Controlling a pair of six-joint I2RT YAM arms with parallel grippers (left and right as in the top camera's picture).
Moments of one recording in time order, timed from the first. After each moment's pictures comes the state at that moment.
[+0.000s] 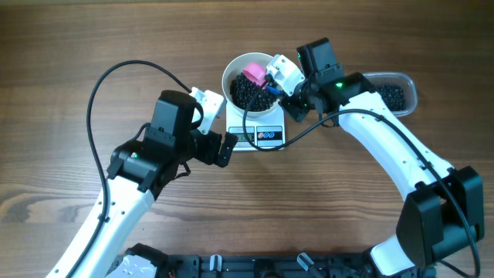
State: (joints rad) left arm -0.40 1.17 0.97 -0.69 0.17 0.01; right arm 0.40 1.72 1.32 -0.63 -0.18 -0.48
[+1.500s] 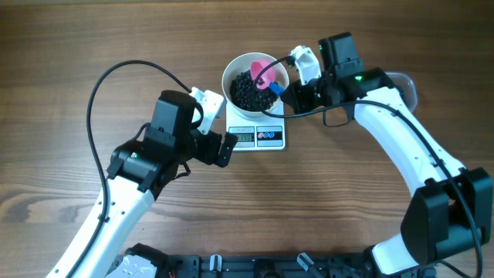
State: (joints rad) left arm -0.40 1.17 0.97 -0.69 0.17 0.01; right arm 0.30 1.70 1.32 -0.65 -0.44 -0.07
